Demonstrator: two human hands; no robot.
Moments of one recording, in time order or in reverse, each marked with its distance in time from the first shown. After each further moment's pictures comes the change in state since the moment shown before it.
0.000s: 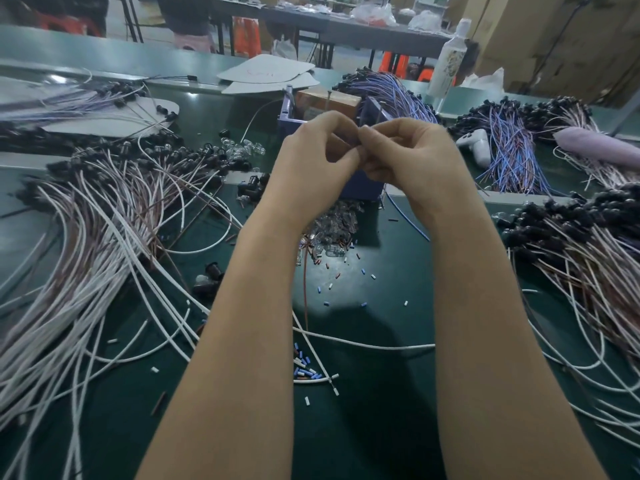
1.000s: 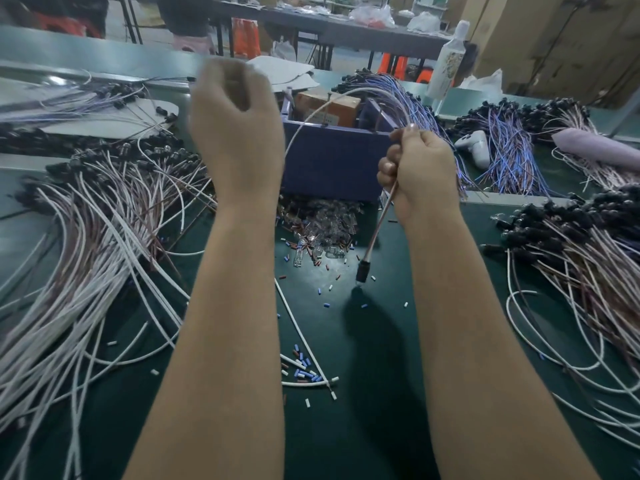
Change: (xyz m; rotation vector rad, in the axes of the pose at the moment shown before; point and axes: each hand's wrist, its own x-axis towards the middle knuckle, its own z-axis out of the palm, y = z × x) left_hand 0.006 0.007 -0.032 -0.089 0.678 -0.093; right_hand 0.008 0.006 0.016 0.409 0.267 0.171
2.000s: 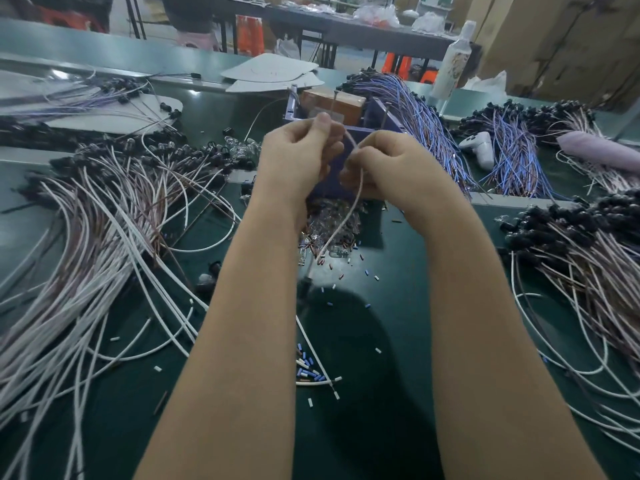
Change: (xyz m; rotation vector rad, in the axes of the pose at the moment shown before) left_hand -0.019 -0.012 0.020 -0.384 -0.484 -0.492; right_hand -0.008 -0.005 0.000 -0.748 -0.381 -0.111
